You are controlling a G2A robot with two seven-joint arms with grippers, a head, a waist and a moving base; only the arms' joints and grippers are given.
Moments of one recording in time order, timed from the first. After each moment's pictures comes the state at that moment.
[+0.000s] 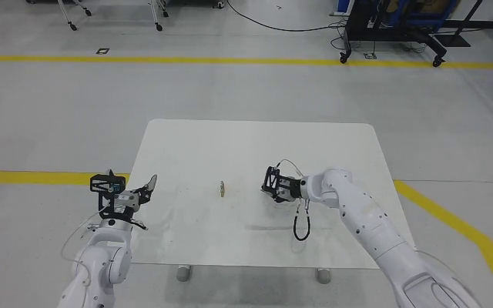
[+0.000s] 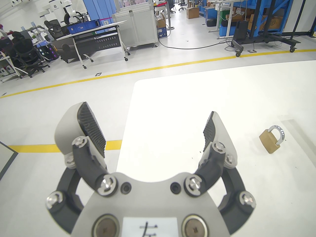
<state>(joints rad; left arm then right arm) 1.73 -1.15 -1.60 -1.80 1.33 0.00 0.00 -1.00 -1.20 0.96 -1.17 -1.35 -0.88 0.27</state>
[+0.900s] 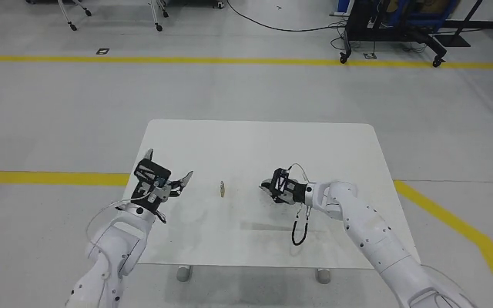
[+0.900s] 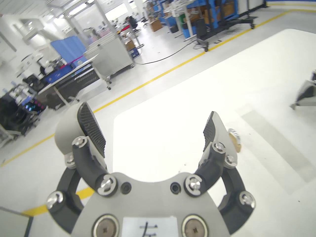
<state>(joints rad) 1.60 -1.14 -1.43 -1.94 1.63 -0.25 -0.09 -1.11 -1.18 1.01 -1.21 -1.43 -0.78 -0.04</state>
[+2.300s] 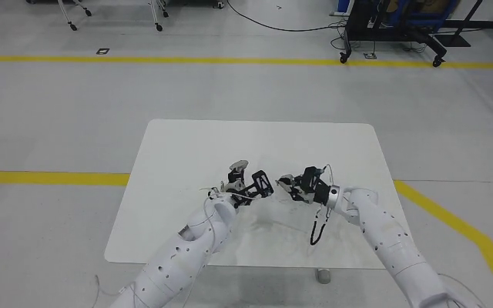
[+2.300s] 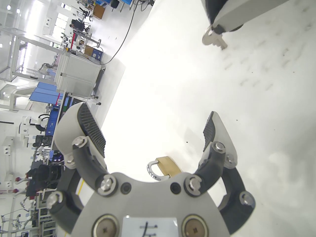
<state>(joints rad) 1.16 -1.30 -0.79 -1.50 1.96 -0.16 -0.40 -1.13 -1.13 1.09 -1.08 -1.47 -0.88 -0.42</state>
